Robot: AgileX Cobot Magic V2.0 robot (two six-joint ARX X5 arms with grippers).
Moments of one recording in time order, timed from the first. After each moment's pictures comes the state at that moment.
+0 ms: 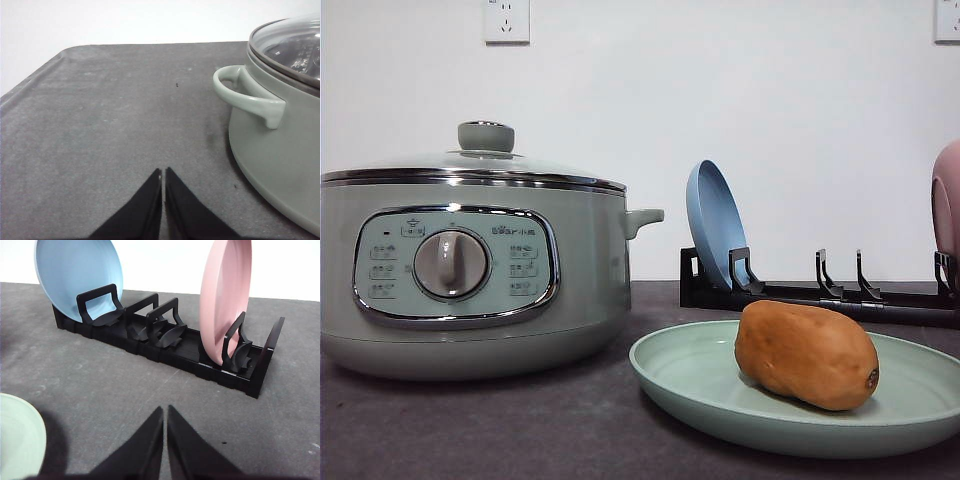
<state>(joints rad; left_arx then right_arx) 0.11 0.01 0.05 -0.23 0.02 0.06 -0.11 0.01 0.02 -0.16 -0.21 -0.02</state>
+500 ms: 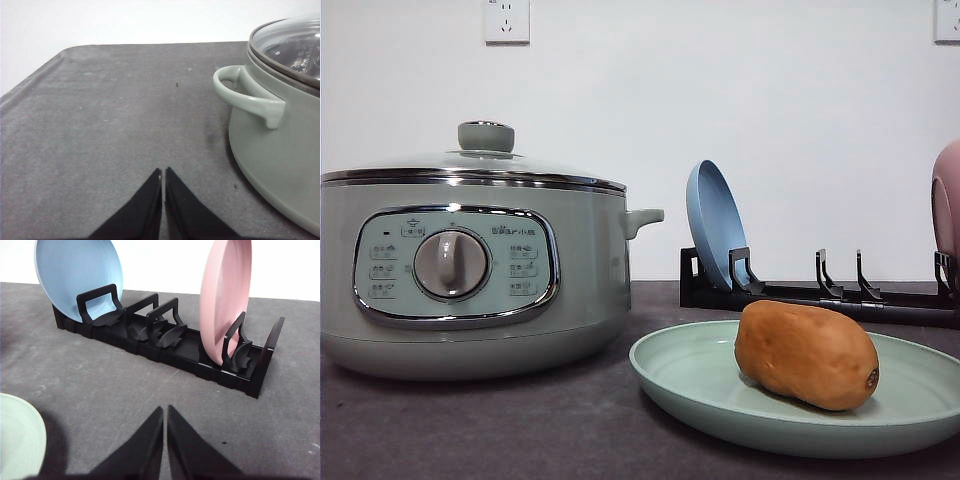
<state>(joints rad) 0.11 0.01 0.05 -0.23 0.02 0.06 -0.11 0.01 0.02 -0.16 -0.21 -0.02</state>
